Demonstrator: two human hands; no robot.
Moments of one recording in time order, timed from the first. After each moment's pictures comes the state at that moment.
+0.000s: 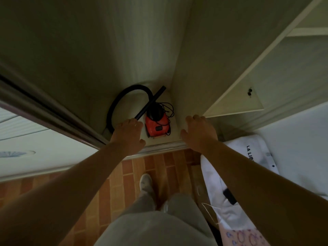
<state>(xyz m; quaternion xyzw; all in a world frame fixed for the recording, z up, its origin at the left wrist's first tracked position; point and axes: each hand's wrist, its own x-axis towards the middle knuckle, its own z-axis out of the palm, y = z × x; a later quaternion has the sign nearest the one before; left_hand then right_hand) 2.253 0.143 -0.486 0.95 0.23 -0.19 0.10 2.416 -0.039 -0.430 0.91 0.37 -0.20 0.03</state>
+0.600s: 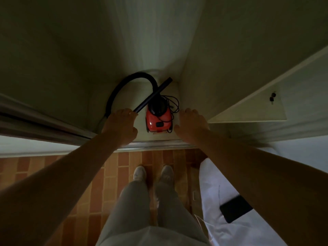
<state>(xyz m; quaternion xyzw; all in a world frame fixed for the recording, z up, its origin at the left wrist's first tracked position) 2.318 0.174 -0.555 0.91 0.33 -0.20 0.15 2.505 0.016 -0.517 0.85 0.44 -0.28 0.07</state>
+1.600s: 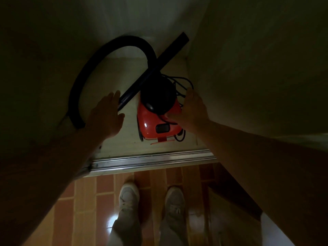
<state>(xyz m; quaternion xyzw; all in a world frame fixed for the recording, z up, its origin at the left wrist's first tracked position) 2.386 0.300 -0.962 0.88 0.40 -0.10 0.25 2.595 0.123 -0.914 0.90 0.31 -0.30 -0.11</state>
